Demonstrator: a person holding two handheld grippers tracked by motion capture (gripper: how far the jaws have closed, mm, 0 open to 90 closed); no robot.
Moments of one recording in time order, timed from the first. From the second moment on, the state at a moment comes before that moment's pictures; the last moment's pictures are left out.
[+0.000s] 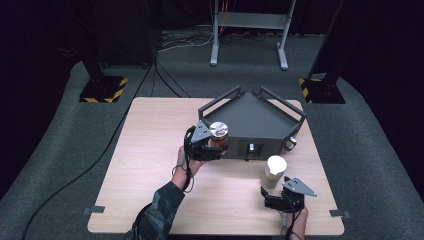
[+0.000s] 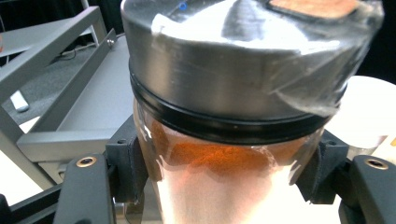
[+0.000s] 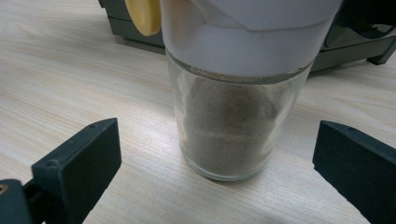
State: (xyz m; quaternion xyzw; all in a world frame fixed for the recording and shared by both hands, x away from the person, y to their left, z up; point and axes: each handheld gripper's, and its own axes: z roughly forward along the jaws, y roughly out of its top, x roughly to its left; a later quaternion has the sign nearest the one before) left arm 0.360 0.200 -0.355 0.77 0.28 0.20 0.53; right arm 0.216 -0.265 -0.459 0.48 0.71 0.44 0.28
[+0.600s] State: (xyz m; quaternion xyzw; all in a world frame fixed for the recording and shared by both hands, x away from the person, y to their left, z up) left arm 0.370 0.196 -0.340 0.77 0.27 0.20 0.54; right arm 0.217 -0.265 -0.459 0.48 0.71 0.44 0.28
